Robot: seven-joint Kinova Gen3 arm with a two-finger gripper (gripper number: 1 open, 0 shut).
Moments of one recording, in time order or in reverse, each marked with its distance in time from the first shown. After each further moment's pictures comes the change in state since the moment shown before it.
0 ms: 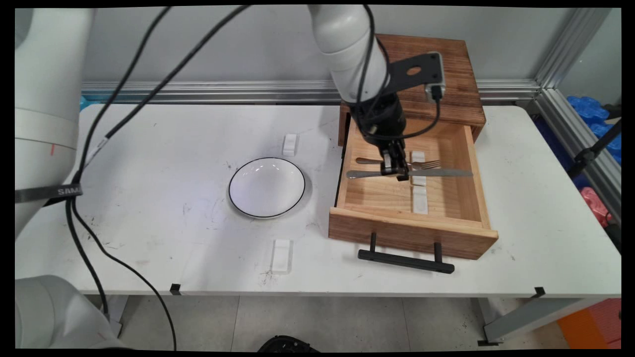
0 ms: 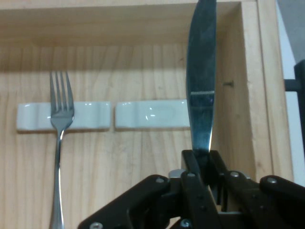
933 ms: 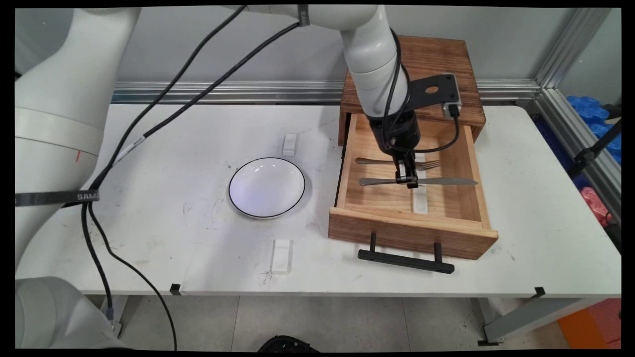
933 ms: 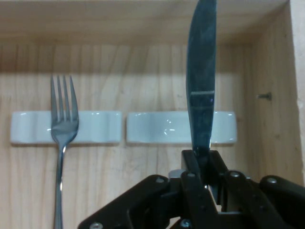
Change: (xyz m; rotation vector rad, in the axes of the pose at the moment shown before) arm 0.014 -0.023 0.051 -0.011 -0.036 -0.025
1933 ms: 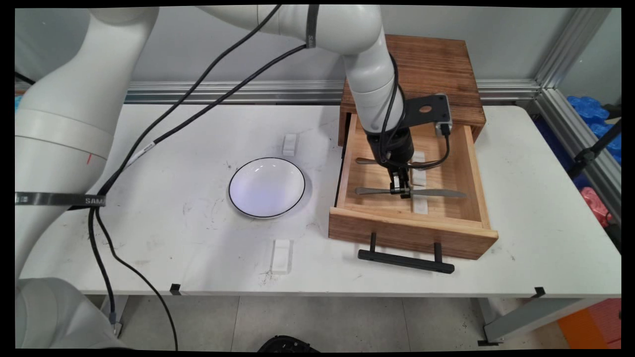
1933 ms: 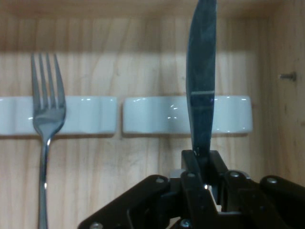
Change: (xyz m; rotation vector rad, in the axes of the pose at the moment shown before) arm -0.013 -0.009 0.036 -0.022 -0.029 0.000
